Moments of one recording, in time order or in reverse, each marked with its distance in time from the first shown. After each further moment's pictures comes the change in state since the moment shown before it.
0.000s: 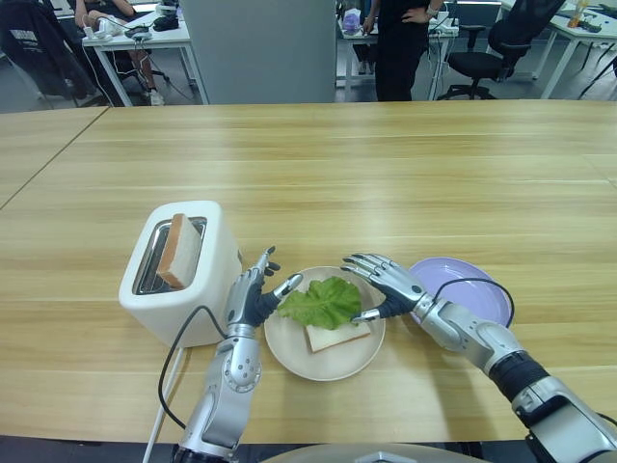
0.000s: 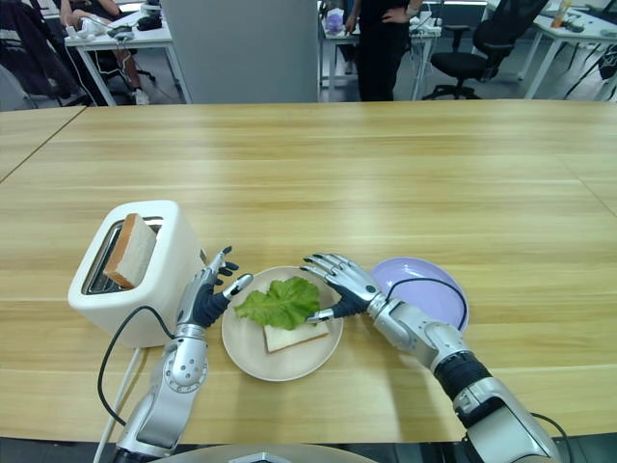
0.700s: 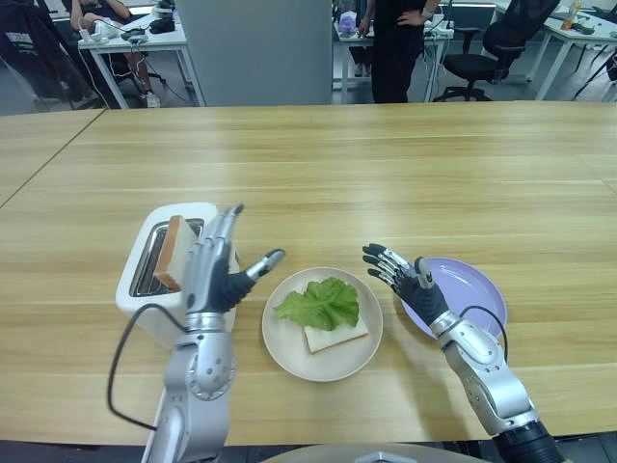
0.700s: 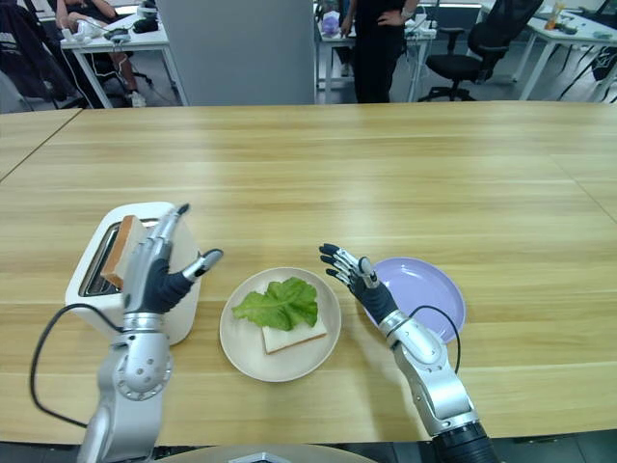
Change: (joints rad) left arm 0.079 0.030 0.132 -0.496 0.234 0.155 -0.127; right arm 0.415 0.186 -0.279 -0.600 1.199 0.530 0.651
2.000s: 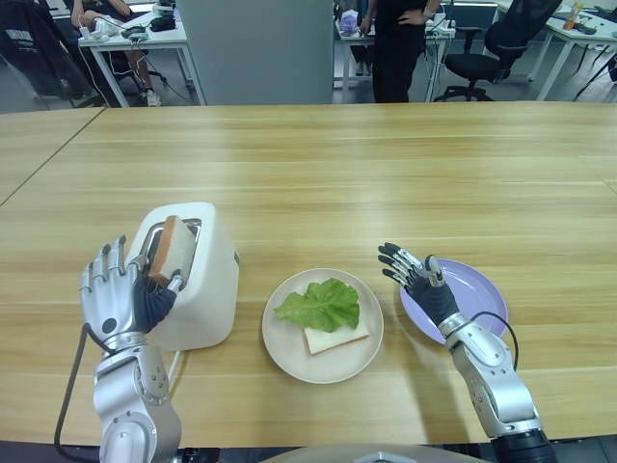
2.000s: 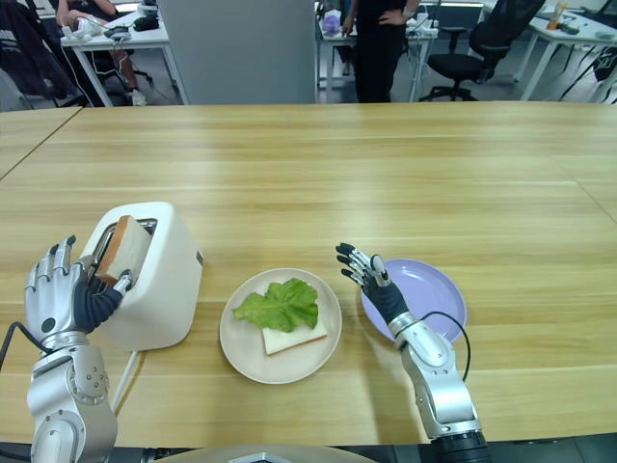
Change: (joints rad) left arm 0.051 0.037 0.237 0.144 0.244 0.125 -0.043; right arm 0.022 0.073 -0.104 0.001 -0.093 0.049 0.019
